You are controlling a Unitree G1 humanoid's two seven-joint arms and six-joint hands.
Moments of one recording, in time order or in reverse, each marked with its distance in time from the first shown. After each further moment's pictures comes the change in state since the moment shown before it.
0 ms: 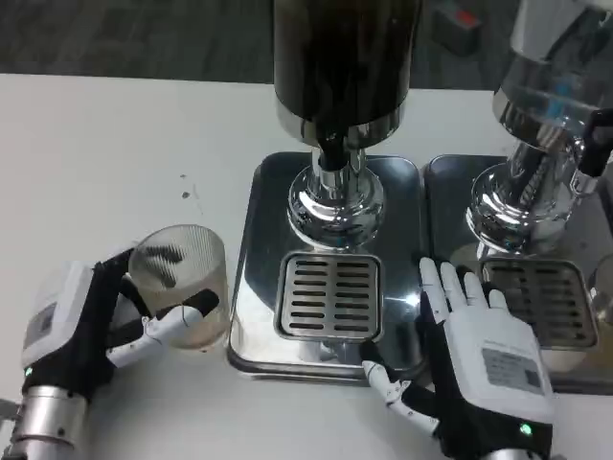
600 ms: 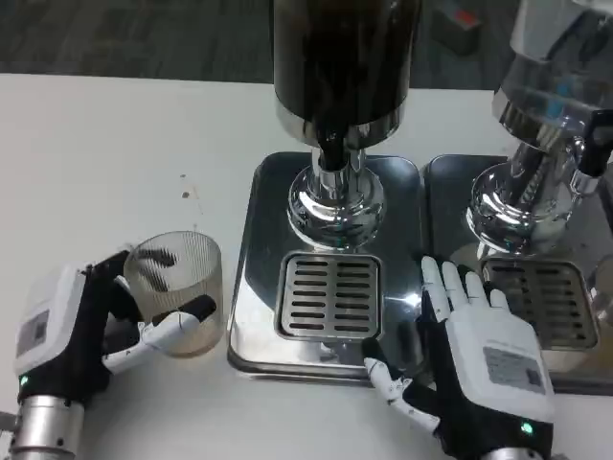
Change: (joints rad) left arm 0.007 0.000 -0.013 0.019 0.047 -0.015 0.116; right arm -0.003 0.001 -0.004 0.000 0.012 0.000 -0.002
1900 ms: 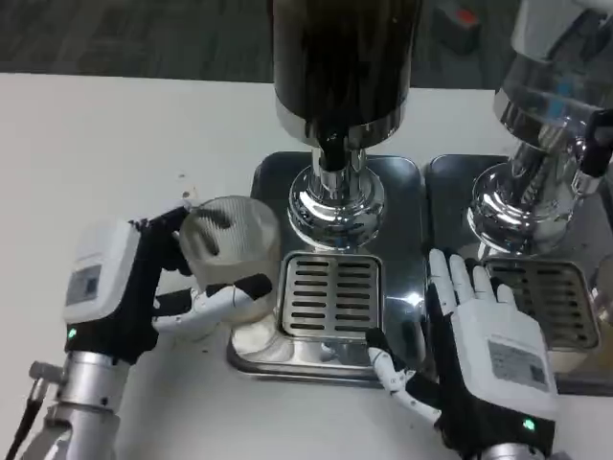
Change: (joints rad) left arm -0.124 -0.030 -0.086 -0.018 0.136 -0.026 0.116; right arm -0.006 0.027 -0.006 0.005 0.001 0.018 -0.031
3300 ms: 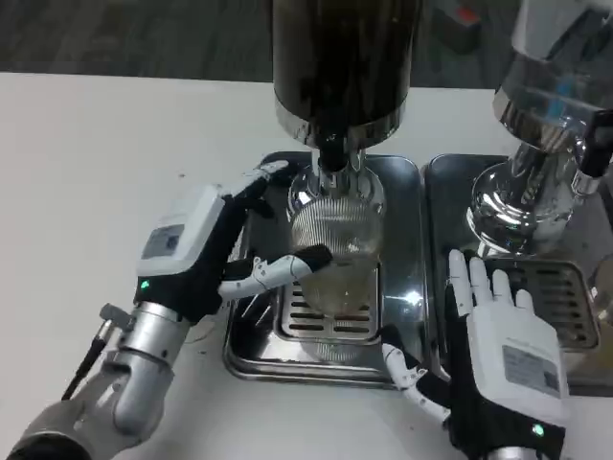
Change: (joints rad) left arm -0.207 -0.071 -0.142 0.179 -0.037 -0.008 -0.064; right arm 0.016 0.029 -0.006 -0.008 -0.008 0.047 -0.025
